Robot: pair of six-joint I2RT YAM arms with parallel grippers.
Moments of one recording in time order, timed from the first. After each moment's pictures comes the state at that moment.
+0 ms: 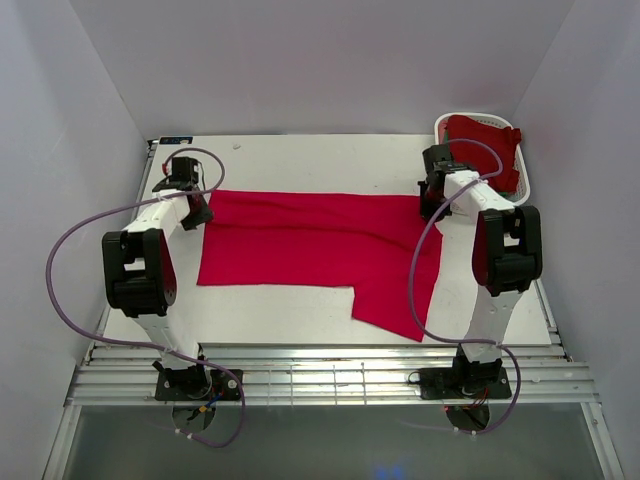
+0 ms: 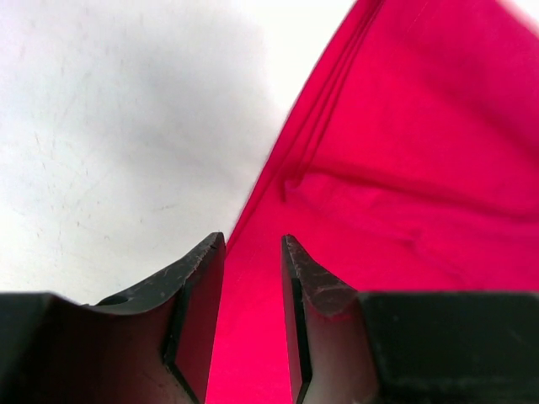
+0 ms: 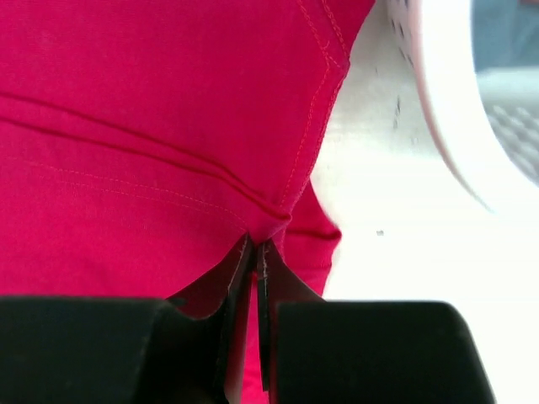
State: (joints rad) left arm 0.04 1.79 1.27 -0.53 -0.23 -0.38; right arm 0.16 1.98 1.51 -0.71 0.15 0.17
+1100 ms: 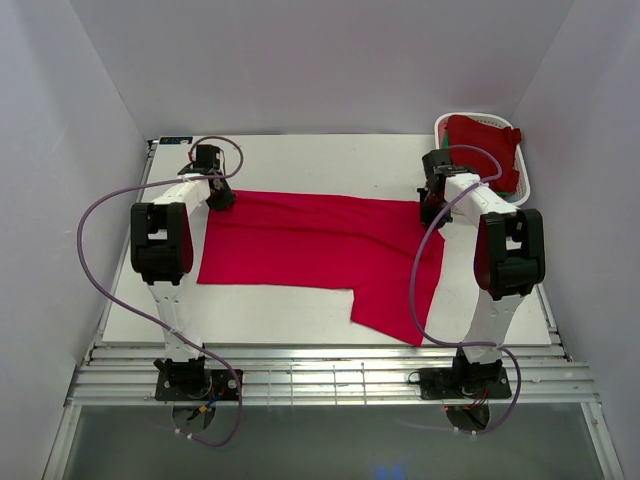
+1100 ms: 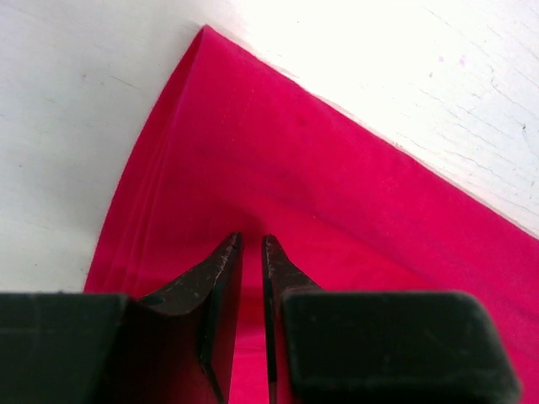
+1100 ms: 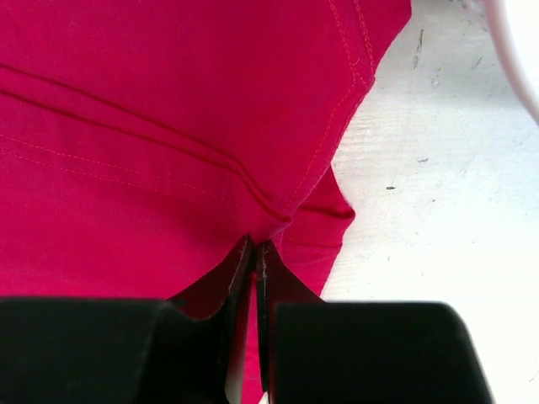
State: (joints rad) left arm -0.02 2.10 1.56 -0.45 -0.08 -0.48; right arm 0.16 1.92 1.44 -0.77 0.12 0.17
